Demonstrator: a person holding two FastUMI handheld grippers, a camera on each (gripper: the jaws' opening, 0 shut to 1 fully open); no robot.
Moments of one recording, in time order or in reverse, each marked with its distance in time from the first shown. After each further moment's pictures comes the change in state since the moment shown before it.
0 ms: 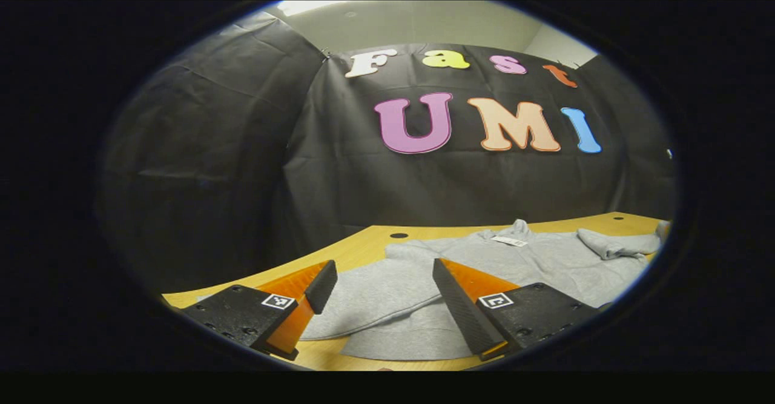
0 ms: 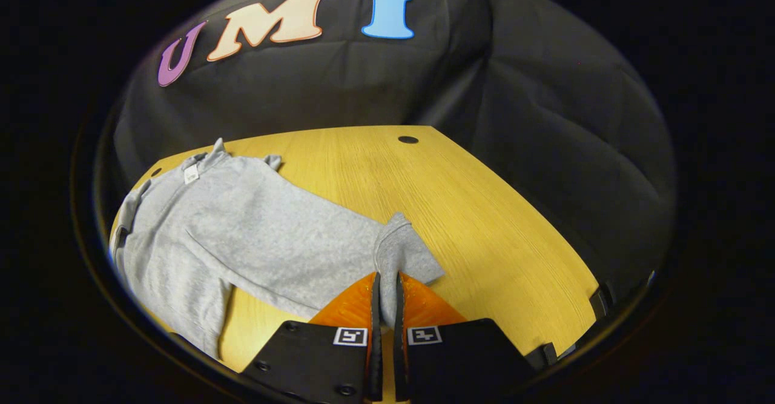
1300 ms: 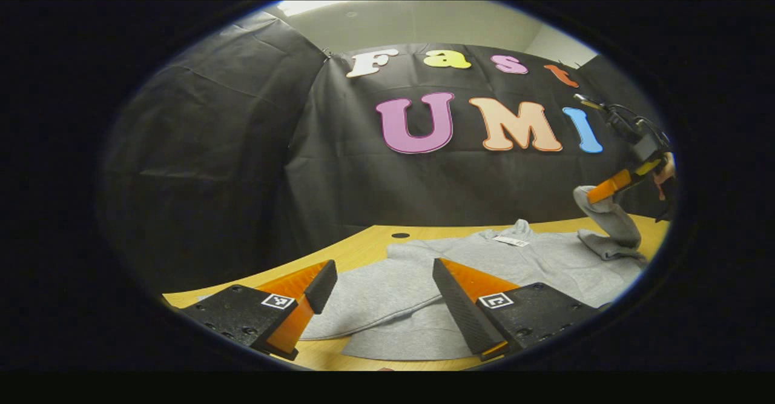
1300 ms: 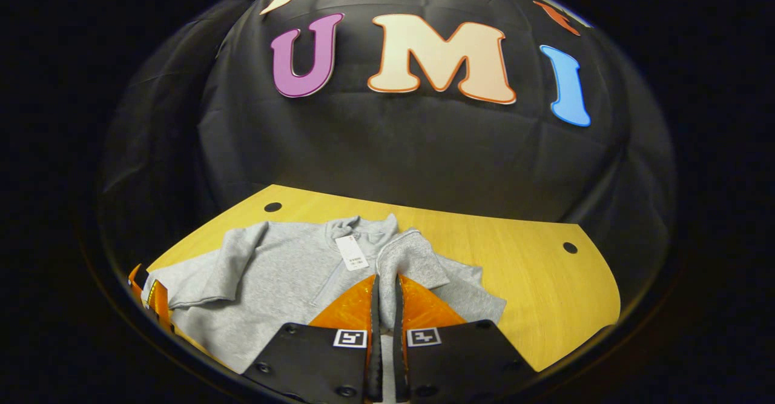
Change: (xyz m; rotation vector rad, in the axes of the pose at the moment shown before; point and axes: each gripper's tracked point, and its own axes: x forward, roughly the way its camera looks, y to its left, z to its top) left arm 0.001 -0.003 0.001 0.000 0.001 0.008; right arm -0.034 0.350 0.144 -0.216 -0.205 0.448
